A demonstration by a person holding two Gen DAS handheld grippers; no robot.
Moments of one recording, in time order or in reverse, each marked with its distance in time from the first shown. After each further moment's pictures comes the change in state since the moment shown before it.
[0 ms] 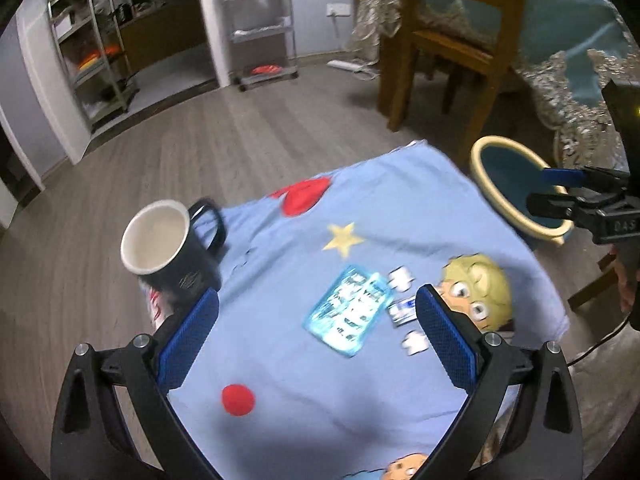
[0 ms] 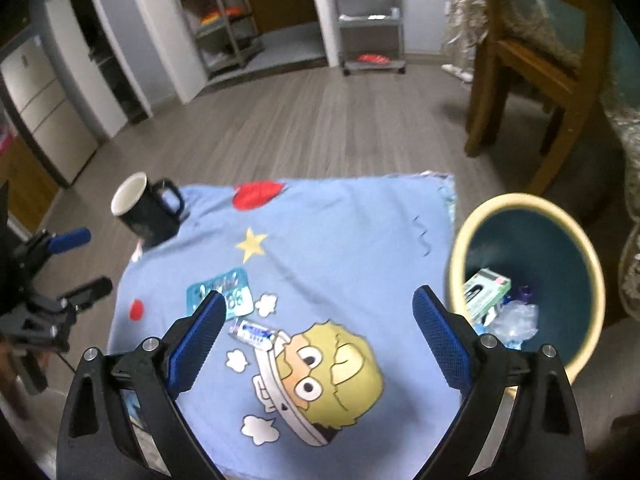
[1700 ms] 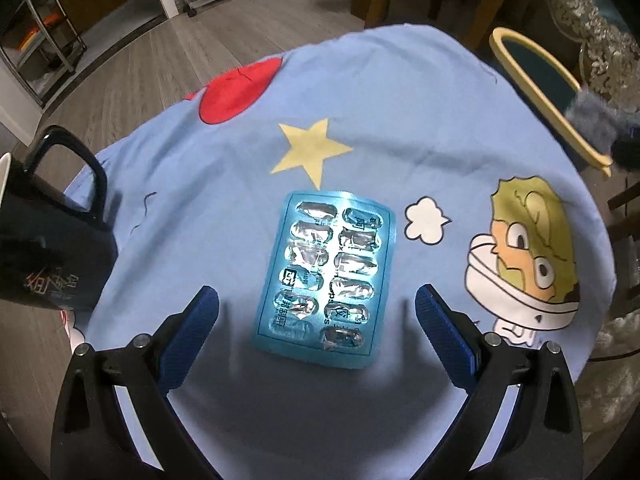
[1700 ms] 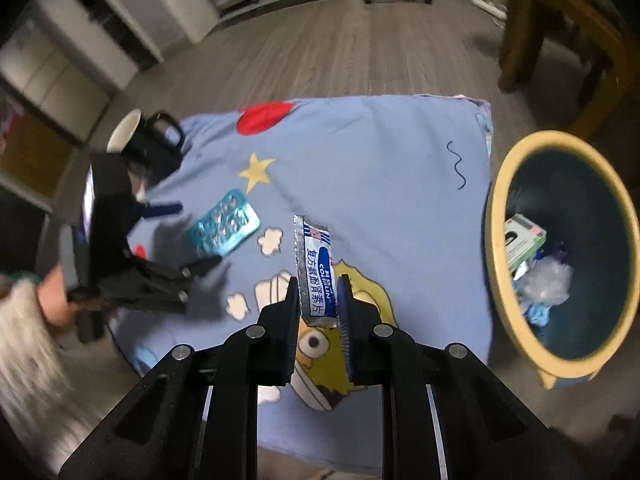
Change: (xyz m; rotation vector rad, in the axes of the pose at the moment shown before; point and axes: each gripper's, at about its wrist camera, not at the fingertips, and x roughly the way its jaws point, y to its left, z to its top) left arm 0.146 -0.036 -0.017 0.115 0.292 -0.060; right arm 0.037 -0.021 -0.010 0.026 0.235 0.113
